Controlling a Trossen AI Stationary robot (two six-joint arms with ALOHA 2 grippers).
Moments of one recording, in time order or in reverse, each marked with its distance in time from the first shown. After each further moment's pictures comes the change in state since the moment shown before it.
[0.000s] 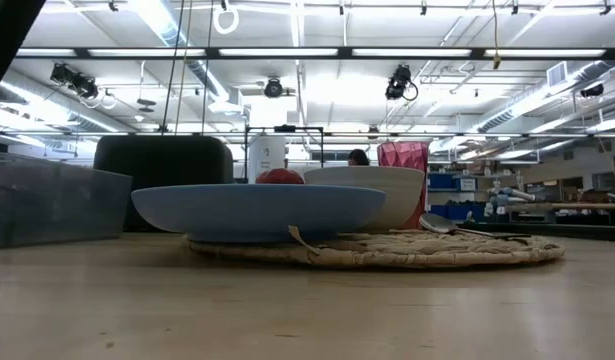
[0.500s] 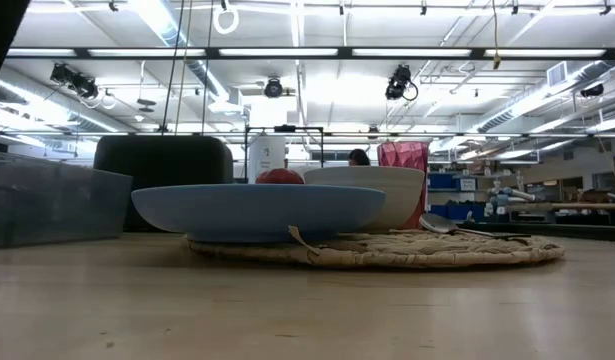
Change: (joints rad) left arm 0.032 -0.105 0.000 -0.227 0.031 0.076; right arm -0.010 -0.019 -0.002 -0.135 0.150 0.054
